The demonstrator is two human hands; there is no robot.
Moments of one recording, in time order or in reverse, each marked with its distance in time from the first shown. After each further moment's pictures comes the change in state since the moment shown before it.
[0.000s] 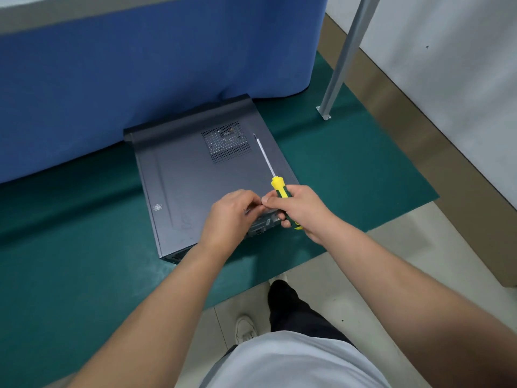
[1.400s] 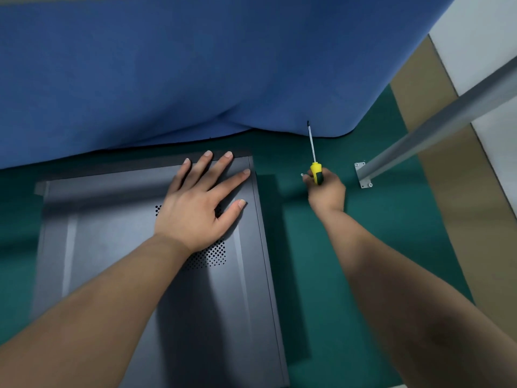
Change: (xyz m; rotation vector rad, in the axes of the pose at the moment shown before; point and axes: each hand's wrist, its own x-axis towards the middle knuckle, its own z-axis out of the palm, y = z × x) left_hand 0.244 -0.141 0.064 0.551 -0.062 -0.102; right_hand 0.401 -0.034 -0.131 -0.638 0.438 -0.085
